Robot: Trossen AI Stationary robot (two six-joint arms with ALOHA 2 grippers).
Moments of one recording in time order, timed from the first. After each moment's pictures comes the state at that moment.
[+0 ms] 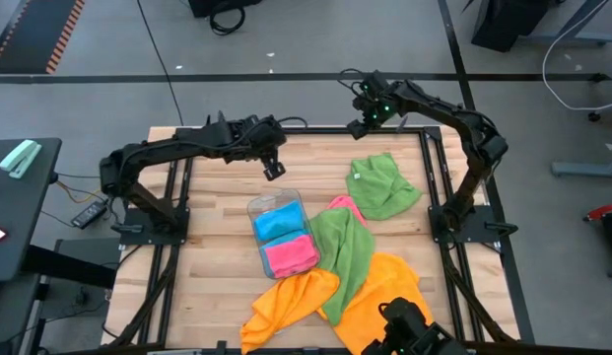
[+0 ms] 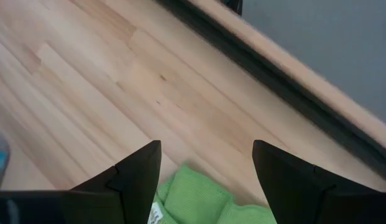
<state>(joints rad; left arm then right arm) 0.31 1.55 1.44 -0.85 -0.39 -0.01 -0.87 1.73 1.42 -0.83 -0.22 0.09</state>
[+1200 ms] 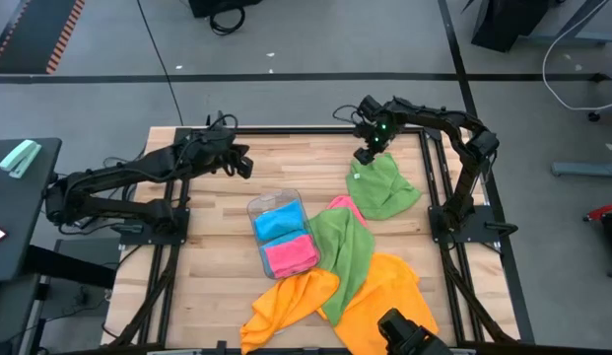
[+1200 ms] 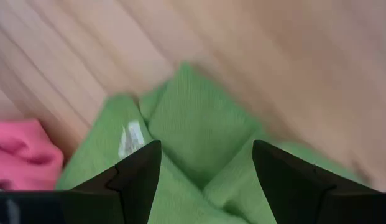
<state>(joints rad) 0.36 1.00 0.84 -0.42 -0.39 -0.42 -0.85 1.81 1.23 -0.89 -0.28 -0.07</state>
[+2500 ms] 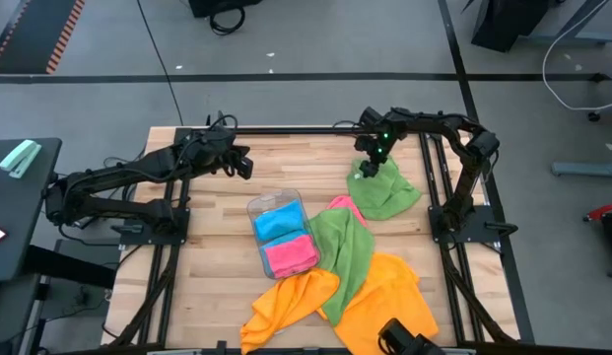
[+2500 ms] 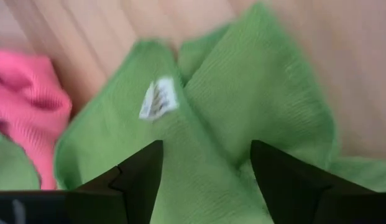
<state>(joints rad) 0.36 1.00 0.84 -0.42 -0.37 -0.43 -0.83 1.80 1.11 -0.85 -0.38 -0.24</state>
